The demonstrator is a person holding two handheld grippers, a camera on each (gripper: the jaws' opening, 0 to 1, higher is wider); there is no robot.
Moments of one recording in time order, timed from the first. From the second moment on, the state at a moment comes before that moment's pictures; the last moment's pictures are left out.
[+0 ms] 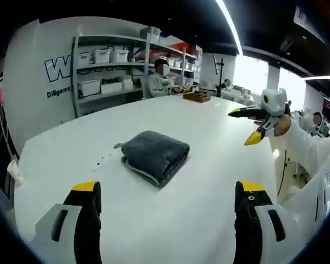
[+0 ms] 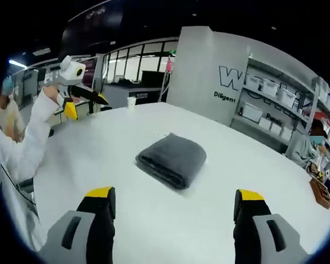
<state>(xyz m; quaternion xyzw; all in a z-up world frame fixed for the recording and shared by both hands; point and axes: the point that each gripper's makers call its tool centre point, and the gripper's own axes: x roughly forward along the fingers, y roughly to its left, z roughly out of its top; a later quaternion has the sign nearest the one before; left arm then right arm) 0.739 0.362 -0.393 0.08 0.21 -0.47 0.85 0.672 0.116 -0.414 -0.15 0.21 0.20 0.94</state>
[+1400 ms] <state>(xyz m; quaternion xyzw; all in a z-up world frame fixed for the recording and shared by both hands) 0.738 0.384 -0.393 0.08 0.20 -0.45 0.87 0.819 0.263 -0.529 -0.40 0.09 0.24 0.88</state>
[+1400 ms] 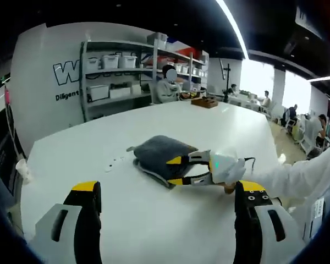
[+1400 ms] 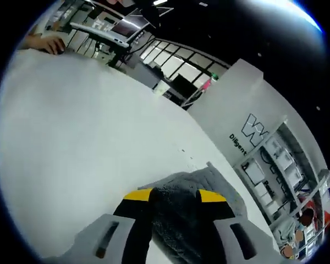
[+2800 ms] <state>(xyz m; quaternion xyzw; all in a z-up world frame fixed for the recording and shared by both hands) 0.748 0.371 -0.417 0.09 0.25 -0.44 0.86 0.822 0.168 -0.466 -0.15 -0.08 0.21 0.96</state>
